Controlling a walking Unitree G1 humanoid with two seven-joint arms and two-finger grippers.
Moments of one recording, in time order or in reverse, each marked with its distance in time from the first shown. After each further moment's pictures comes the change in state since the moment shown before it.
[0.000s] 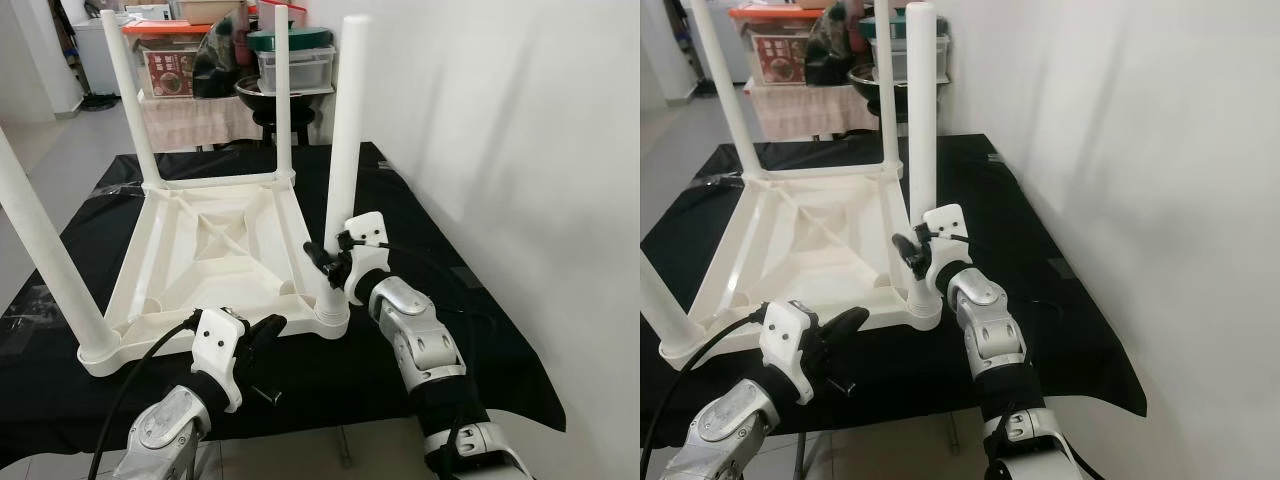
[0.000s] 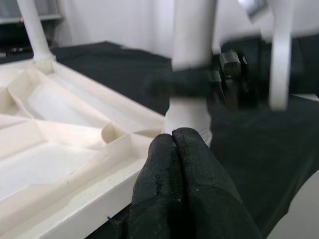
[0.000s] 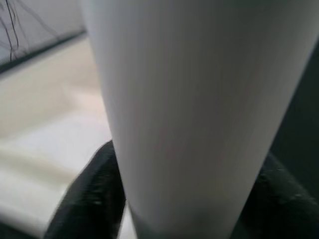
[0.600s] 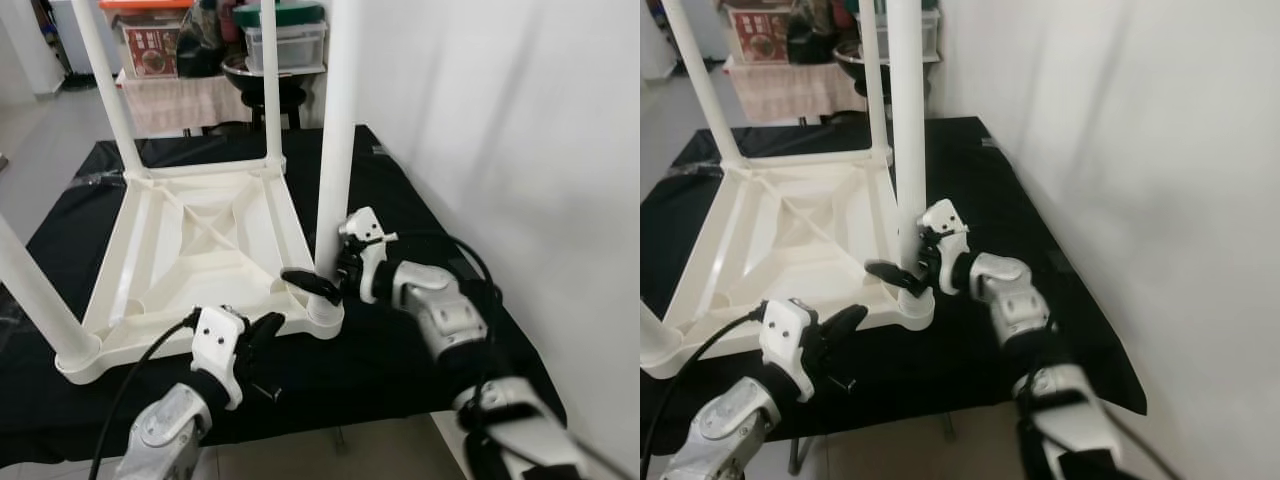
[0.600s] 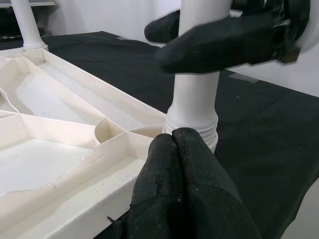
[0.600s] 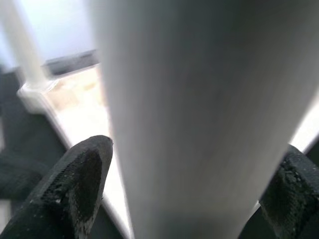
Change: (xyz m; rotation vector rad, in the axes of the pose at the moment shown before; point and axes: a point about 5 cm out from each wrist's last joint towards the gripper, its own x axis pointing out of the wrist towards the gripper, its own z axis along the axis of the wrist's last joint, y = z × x) left arm 0.002 -0.003 -0.001 -0.010 -0.001 -0.004; right arm 0.000 -0.035 0.048 -0.208 -0.035 0.576
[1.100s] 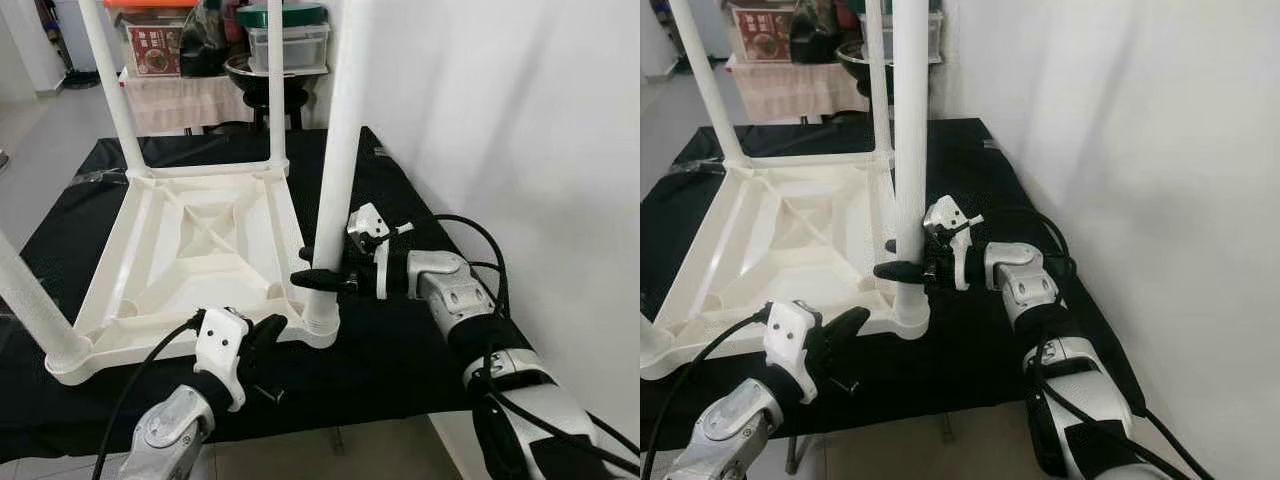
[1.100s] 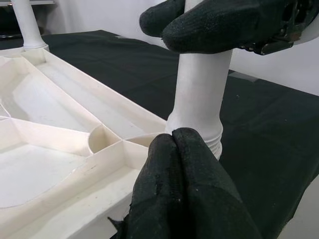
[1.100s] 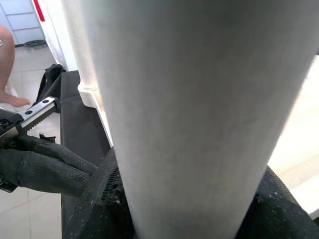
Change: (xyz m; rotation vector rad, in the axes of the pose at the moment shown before) left arm 0.001 -0.003 -0.001 0.002 0.005 -0.007; right arm -0.002 0.002 0.002 0.001 -0.051 0.185
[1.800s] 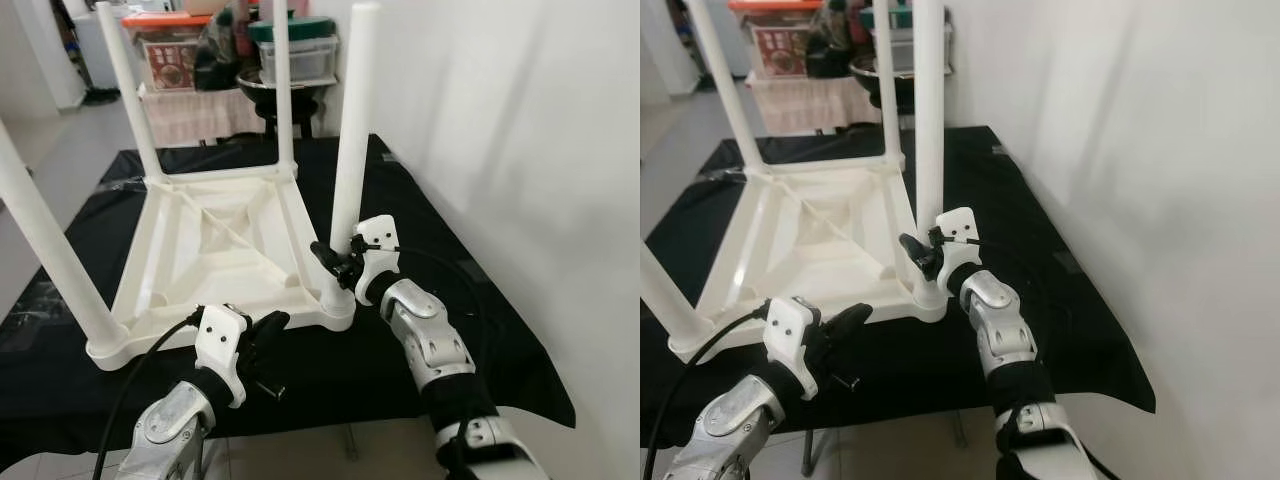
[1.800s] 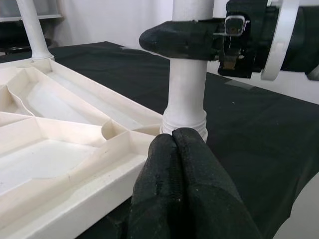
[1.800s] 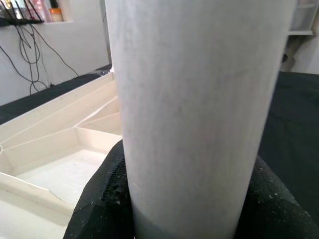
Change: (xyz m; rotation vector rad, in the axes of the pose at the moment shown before) left arm 0.003 0.007 0.002 -0.013 -0.010 -0.005; right arm 0.016 0.006 -0.021 0.082 -0.087 -0.772
